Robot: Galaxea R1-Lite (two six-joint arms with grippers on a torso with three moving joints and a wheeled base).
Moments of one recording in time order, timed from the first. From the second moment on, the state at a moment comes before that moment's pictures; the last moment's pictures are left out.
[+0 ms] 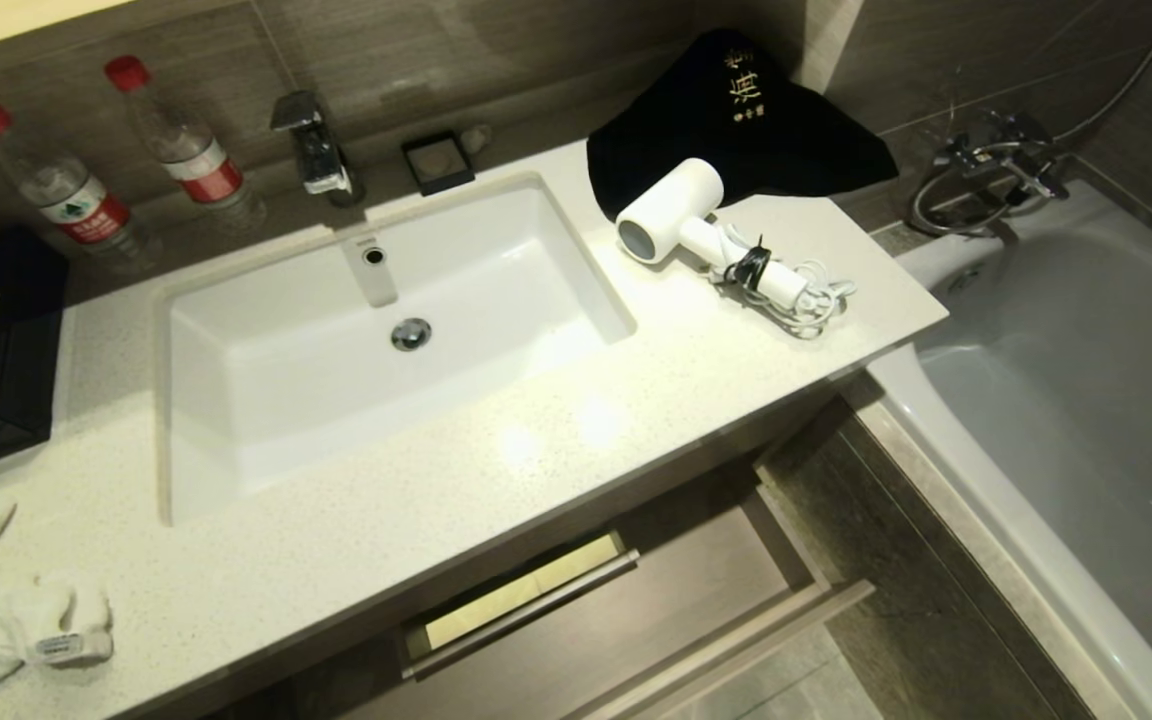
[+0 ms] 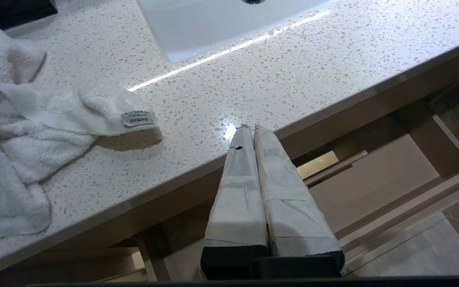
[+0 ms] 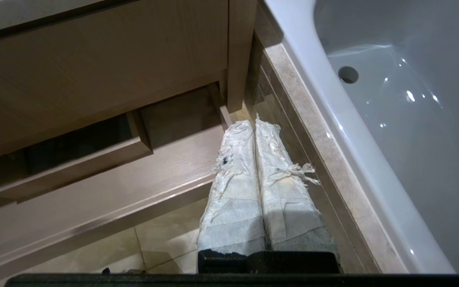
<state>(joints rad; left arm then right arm) 0.00 0.00 0.00 0.00 0.00 -0.01 0.00 0.00 0.00 0.00 0.01 -0.07</state>
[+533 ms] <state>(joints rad) 0.00 0.00 0.00 0.00 0.00 -0.01 0.00 0.18 -0.56 0.30 0.03 -0.08</state>
